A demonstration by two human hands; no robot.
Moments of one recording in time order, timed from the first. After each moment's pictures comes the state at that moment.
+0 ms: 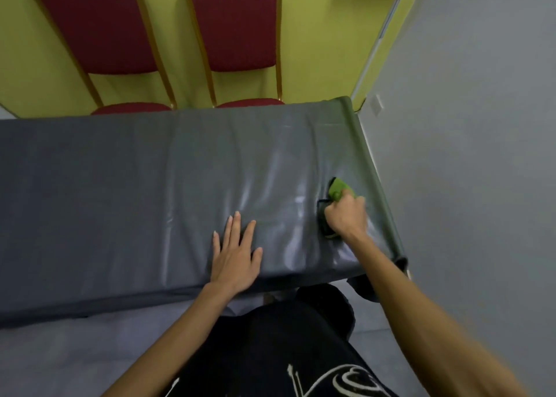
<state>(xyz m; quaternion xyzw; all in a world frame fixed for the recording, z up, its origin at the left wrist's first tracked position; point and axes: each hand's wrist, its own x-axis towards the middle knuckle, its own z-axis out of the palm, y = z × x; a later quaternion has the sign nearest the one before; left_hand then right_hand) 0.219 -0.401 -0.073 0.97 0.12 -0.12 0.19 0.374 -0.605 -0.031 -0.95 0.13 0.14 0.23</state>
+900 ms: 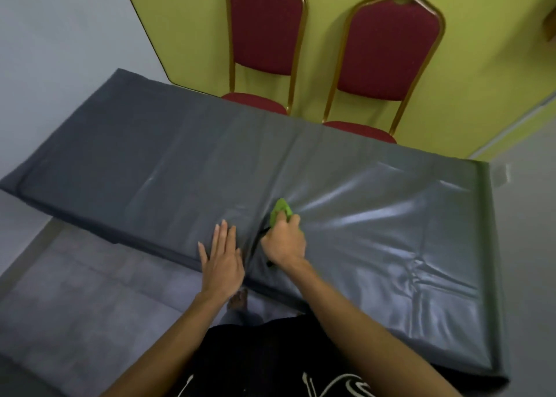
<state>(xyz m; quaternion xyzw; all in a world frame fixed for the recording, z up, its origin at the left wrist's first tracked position) 0.120 -0.270 -0.075 0.89 0.41 -0.03 0.21 0.256 -0.337 -0.031 -0.91 -0.23 0.27 0.20</state>
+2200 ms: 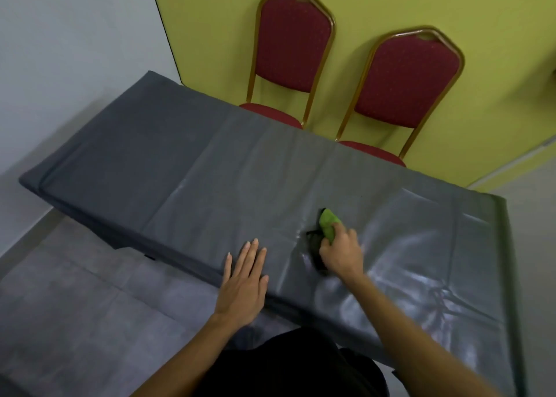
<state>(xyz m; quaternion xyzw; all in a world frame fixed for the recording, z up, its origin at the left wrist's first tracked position) 0.079 -0.240 -0.085 0.94 0.29 -0.03 0.14 0.294 -0.343 -0.038 -0.95 -0.18 0.19 0.18</state>
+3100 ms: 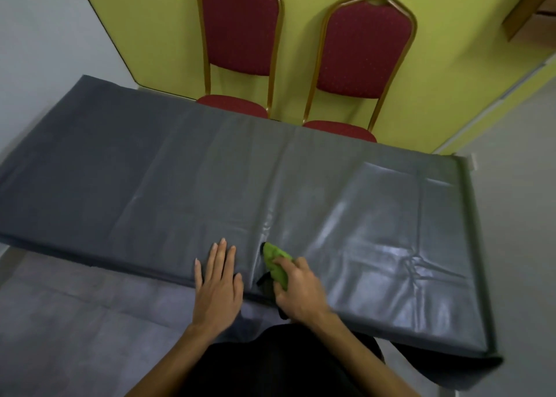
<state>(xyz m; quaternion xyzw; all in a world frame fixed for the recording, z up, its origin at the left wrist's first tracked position) 0.088 -0.251 -0.086 0.94 0.31 0.00 0.15 0.217 -0.394 -0.041 -0.90 -0.29 0.27 0.19</state>
